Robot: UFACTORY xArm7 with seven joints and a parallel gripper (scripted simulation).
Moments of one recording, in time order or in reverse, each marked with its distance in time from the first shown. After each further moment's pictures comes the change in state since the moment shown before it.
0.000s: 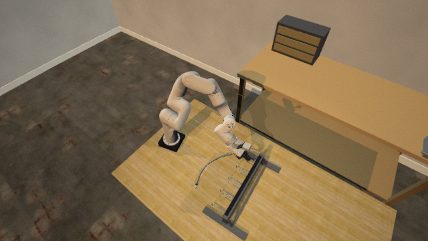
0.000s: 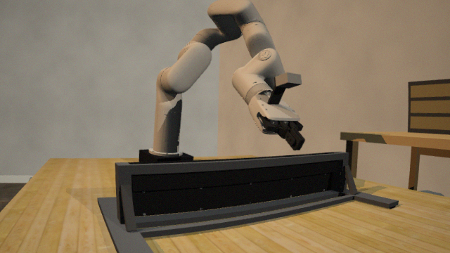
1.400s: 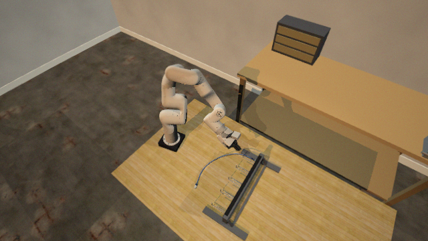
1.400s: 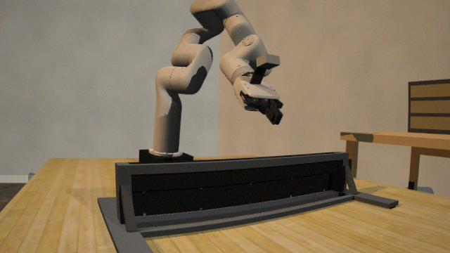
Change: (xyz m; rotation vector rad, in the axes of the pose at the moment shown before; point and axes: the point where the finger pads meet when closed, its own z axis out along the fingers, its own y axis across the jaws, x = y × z) arm -0.001 0.000 -0.097 -0.008 -0.003 0.003
